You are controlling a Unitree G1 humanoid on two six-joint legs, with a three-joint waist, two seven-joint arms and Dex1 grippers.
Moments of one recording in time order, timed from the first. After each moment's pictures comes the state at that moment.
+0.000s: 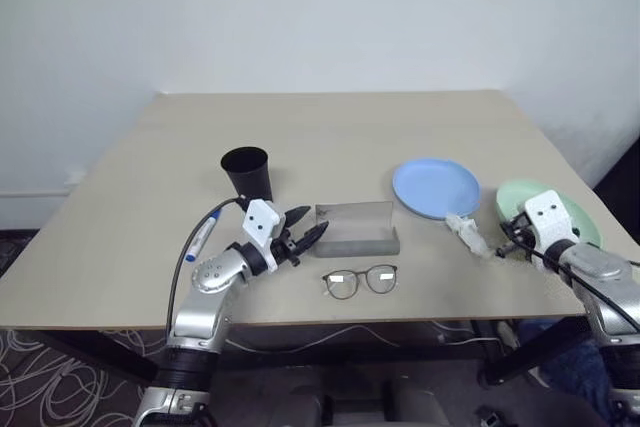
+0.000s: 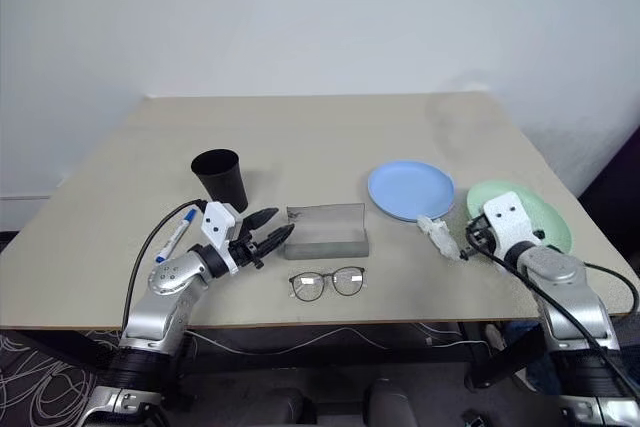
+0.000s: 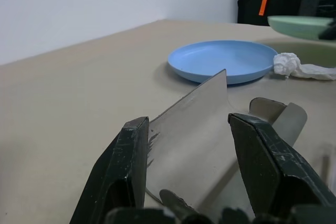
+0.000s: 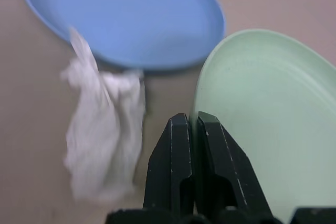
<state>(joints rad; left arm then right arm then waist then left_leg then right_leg) -0.21 0.32 -0.03 0.08 -0.25 0.09 -0.72 -0.22 -0.68 -0.07 0.00 0.10 0.48 0.52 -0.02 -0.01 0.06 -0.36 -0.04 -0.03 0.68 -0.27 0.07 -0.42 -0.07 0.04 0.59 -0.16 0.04</state>
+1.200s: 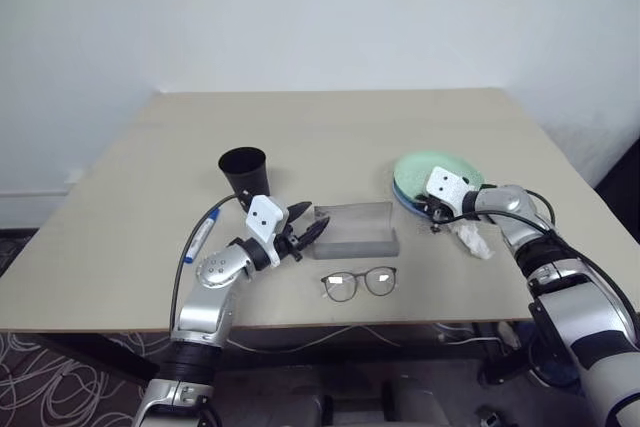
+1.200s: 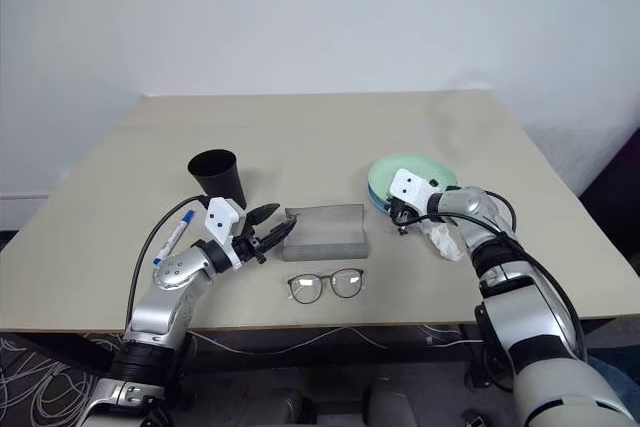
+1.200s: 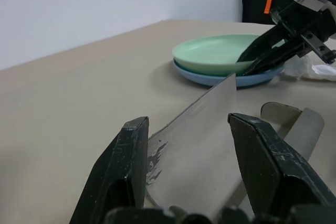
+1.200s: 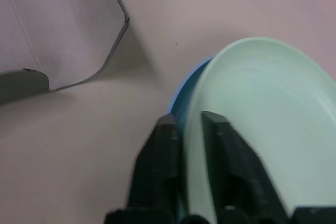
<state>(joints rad) -0.24 0.32 -0.05 0.10 -0.24 0.06 -0.69 -0.88 -0.47 0.28 1.03 -0.18 -0.24 0.85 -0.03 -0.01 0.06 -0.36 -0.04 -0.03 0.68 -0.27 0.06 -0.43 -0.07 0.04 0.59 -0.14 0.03</state>
